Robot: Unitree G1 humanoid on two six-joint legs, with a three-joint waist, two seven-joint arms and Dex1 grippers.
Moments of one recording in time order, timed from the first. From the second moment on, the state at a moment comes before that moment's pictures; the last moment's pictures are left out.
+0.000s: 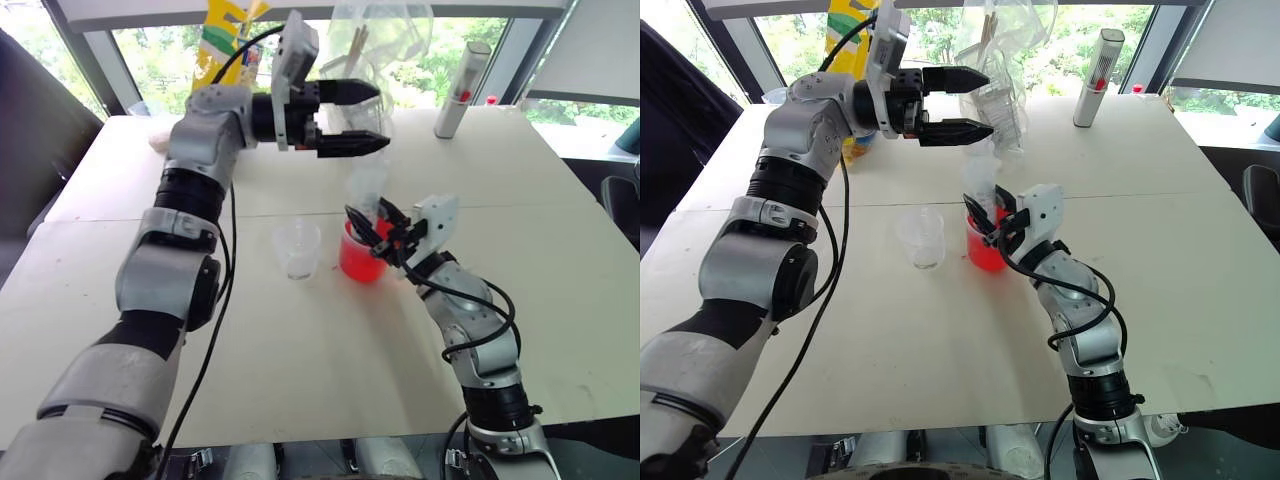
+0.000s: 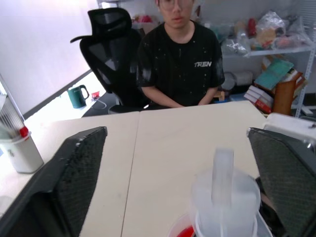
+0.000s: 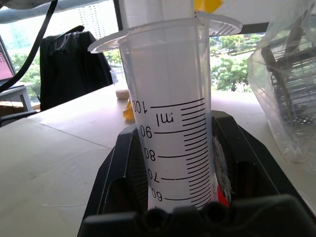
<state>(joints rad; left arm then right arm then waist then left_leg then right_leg) -1.36 0.29 -0.02 0.81 -0.33 0.21 -1.37 -0.30 -0.20 0.07 -0.29 0.21 0.26 0.41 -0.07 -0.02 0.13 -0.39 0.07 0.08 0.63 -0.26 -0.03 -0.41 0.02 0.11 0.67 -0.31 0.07</state>
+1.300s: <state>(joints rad) -1.14 0.63 0.06 0.51 -0.37 0.45 -1.31 -0.59 -0.08 0.17 -0.09 0.35 0.32 0.54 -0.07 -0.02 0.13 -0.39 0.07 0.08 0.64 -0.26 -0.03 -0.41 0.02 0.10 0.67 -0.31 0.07</state>
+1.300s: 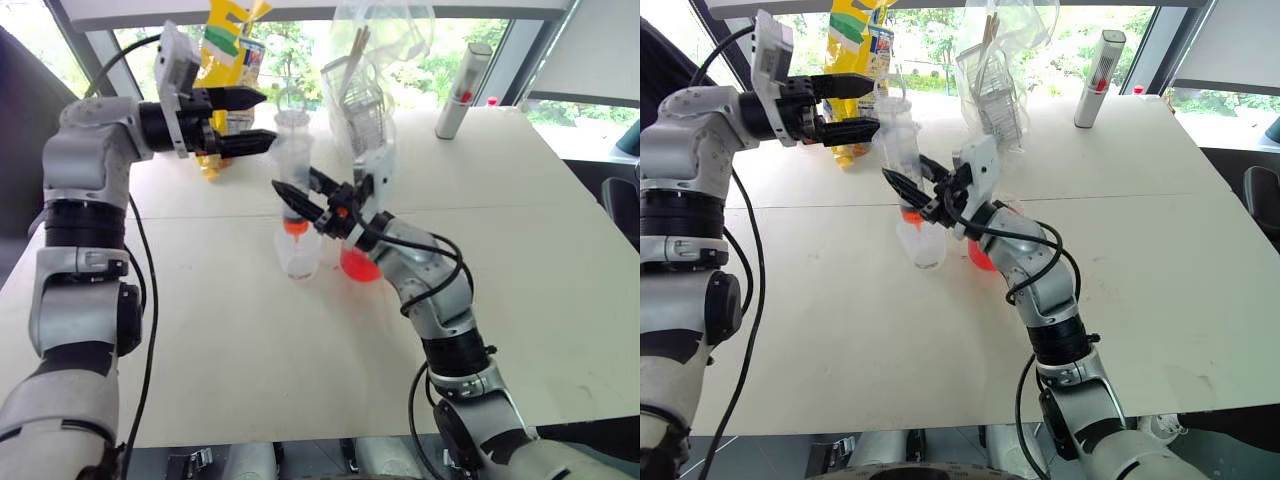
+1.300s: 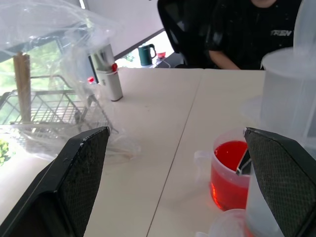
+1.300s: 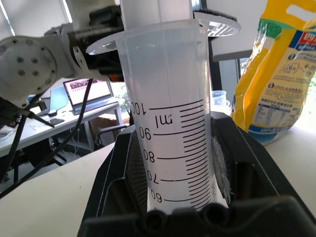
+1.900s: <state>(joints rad) -1.16 0.72 0.07 0.47 -0.46 0.55 -1.42 -0.57 -0.08 0.18 0.00 0.30 0.24 0.56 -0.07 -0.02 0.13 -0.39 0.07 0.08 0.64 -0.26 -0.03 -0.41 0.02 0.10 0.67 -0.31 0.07</state>
